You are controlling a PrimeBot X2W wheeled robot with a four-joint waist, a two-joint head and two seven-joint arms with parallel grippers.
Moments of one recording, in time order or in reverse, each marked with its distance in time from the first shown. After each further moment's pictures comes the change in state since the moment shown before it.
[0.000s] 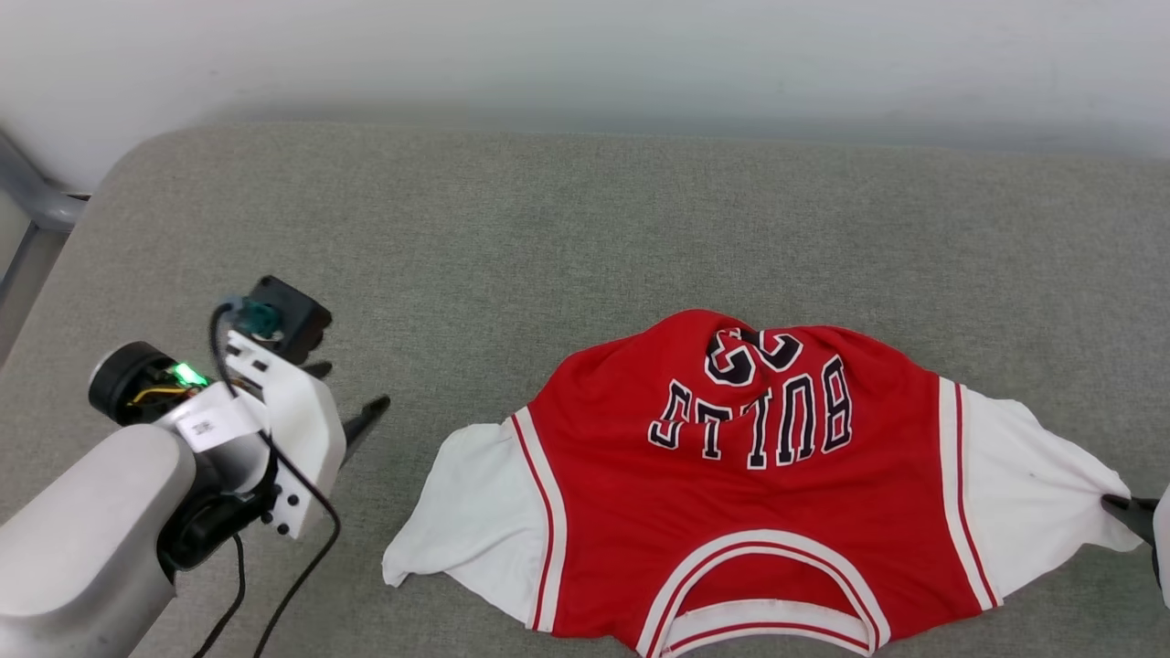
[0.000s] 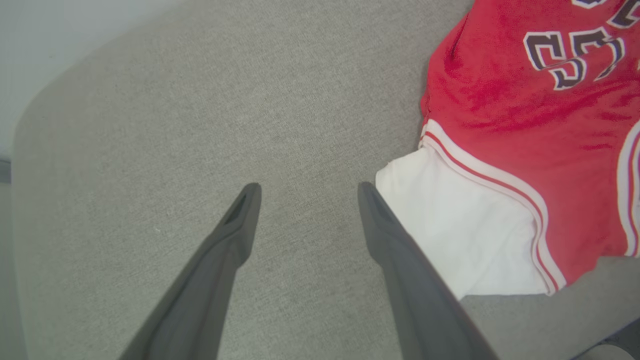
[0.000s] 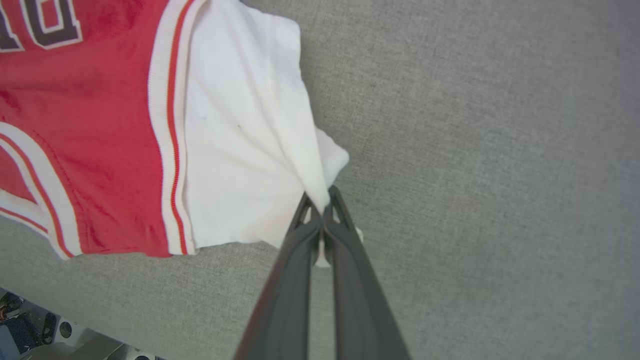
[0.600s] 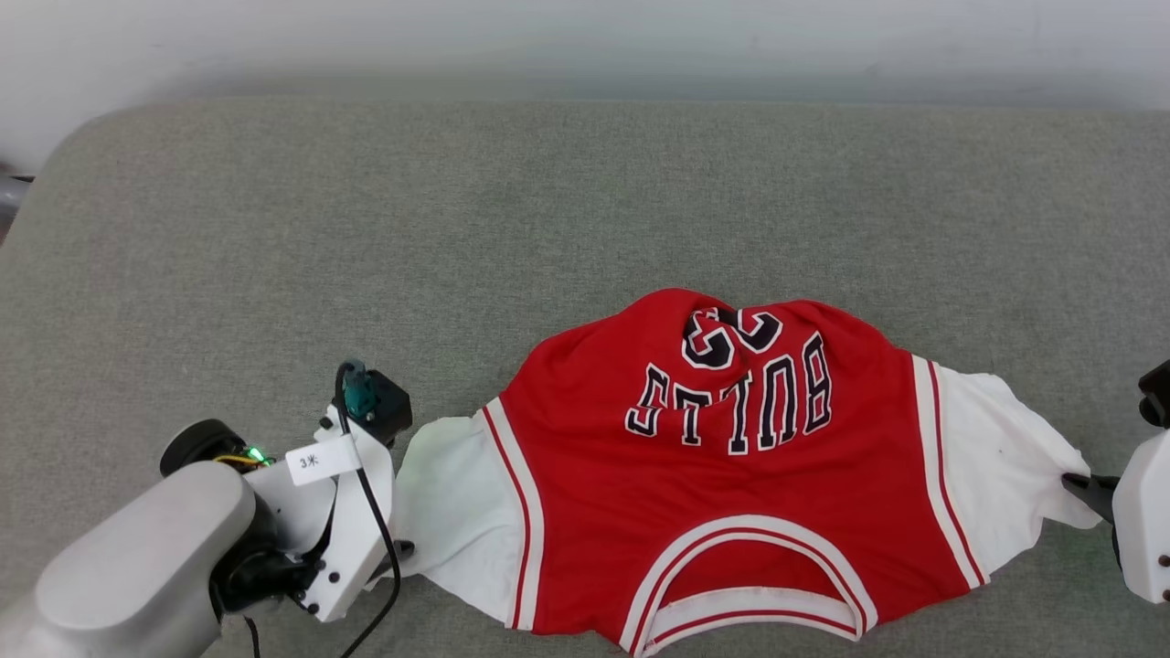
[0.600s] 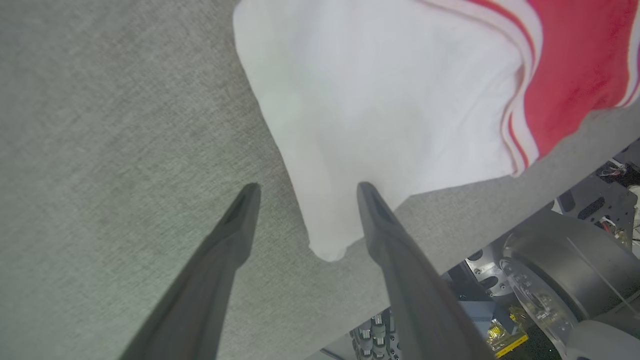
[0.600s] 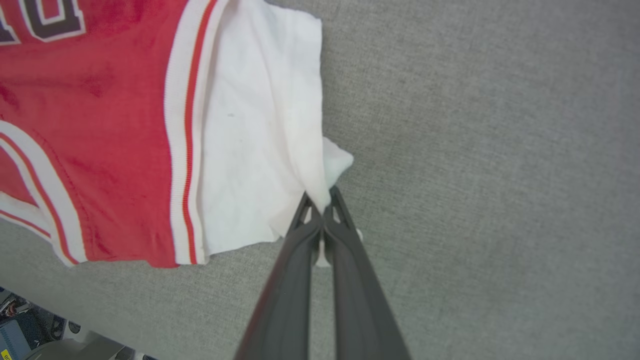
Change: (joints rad) left arm -0.041 -0.010 -0.191 0.003 -0.133 -0.060 0.356; right arm -0.033 0.059 0.002 -0.050 -0.045 0.000 0.042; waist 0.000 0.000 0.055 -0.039
